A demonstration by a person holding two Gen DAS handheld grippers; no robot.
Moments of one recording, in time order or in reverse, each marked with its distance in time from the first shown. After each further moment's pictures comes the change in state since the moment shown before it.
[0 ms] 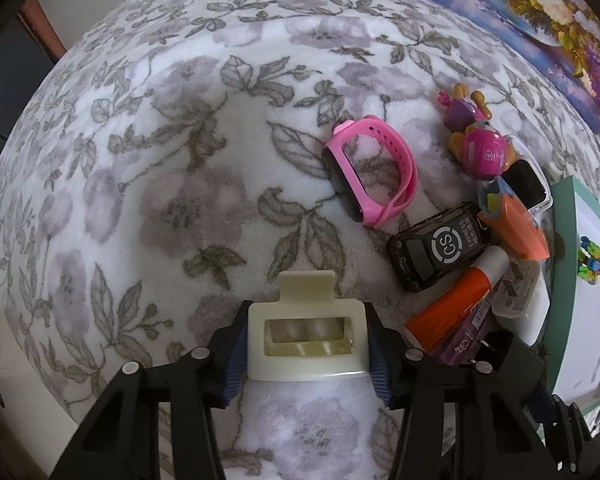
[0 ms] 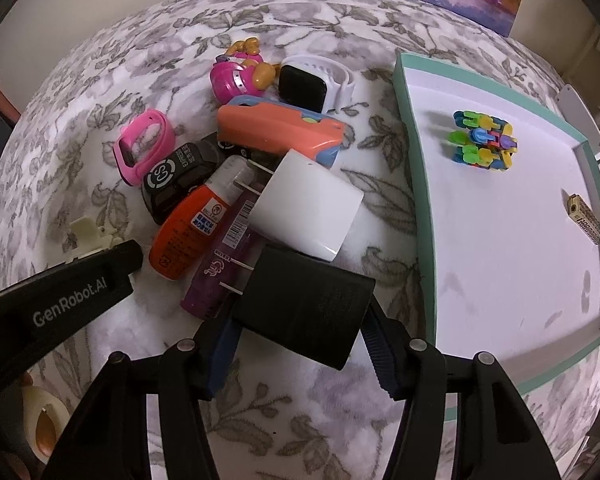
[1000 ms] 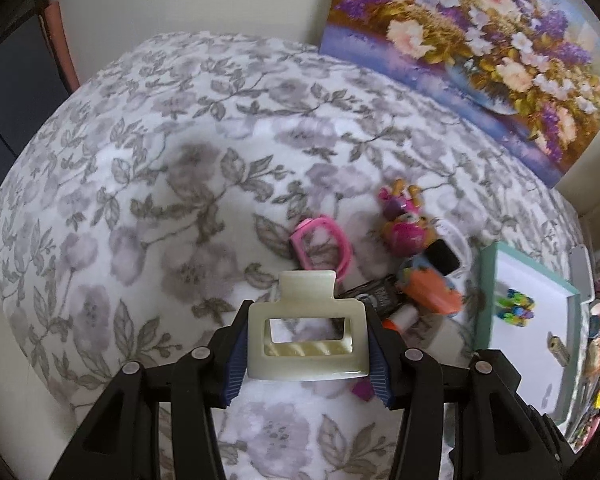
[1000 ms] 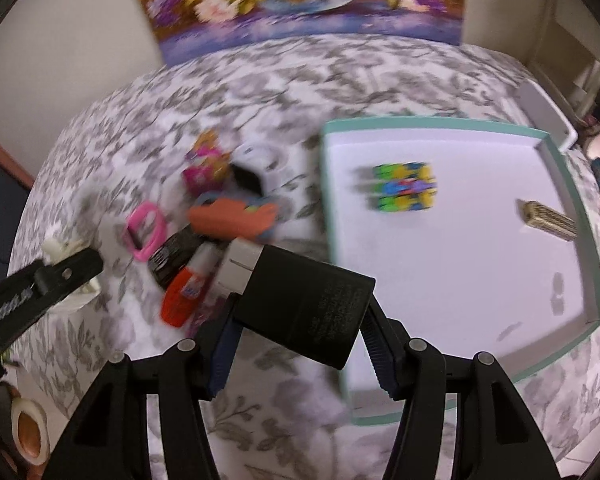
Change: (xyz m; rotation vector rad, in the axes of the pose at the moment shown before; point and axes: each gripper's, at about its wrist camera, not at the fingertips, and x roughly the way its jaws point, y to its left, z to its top) left arm -0.086 -0.003 0.005 -0.044 -0.229 -0.127; right arm -0.059 -0.064 0.013 0.151 -0.138 0.058
